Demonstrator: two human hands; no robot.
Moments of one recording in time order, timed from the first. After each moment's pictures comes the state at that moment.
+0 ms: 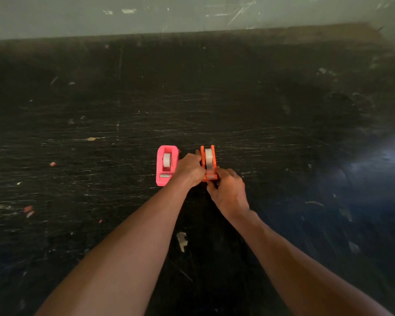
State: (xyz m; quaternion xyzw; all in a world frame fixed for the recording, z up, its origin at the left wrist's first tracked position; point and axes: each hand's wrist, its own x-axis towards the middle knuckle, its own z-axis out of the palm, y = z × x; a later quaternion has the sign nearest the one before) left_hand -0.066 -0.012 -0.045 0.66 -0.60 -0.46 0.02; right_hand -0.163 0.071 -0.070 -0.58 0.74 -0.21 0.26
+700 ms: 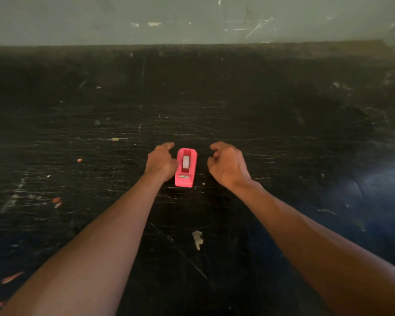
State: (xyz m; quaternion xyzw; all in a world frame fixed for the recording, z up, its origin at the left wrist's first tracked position) left_hand 0.033 -0.019 -0.015 0.74 -0.56 -0.36 0.15; right_hand -0.129 0.015 -0.013 -0.59 0.72 -0.21 0.29
